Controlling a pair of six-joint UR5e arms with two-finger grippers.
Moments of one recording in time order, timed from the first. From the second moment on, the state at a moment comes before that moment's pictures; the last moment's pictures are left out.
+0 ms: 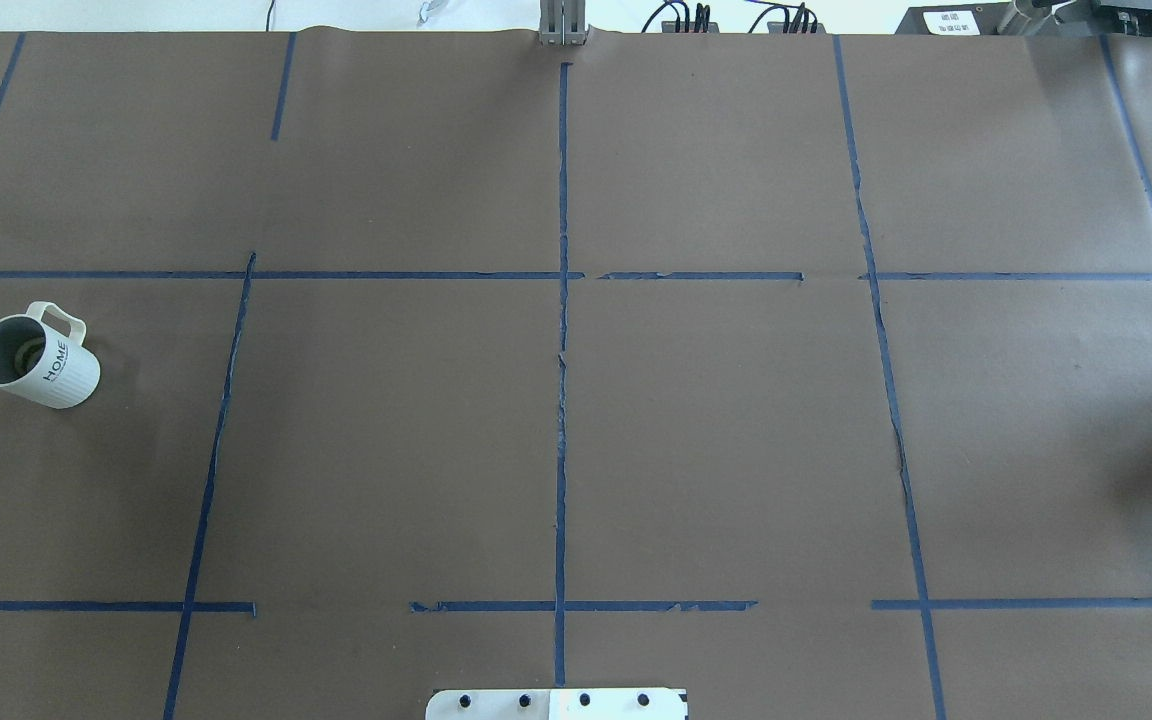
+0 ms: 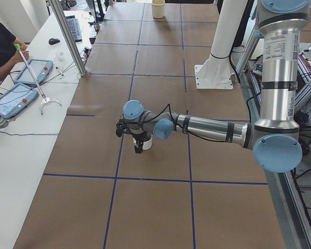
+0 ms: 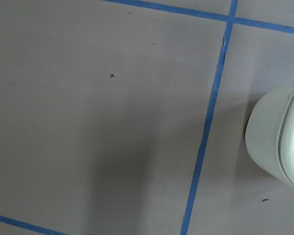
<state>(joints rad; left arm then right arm) -1.20 -1.53 -1.69 -1.82 -2.38 -0.38 1.51 -1.96 2.01 -1.51 2.42 -0.08</state>
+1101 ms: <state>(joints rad) -1.09 -1.57 -1.65 -1.87 -2.36 -0.57 1.35 -1.93 2.01 -1.35 2.41 0.00</state>
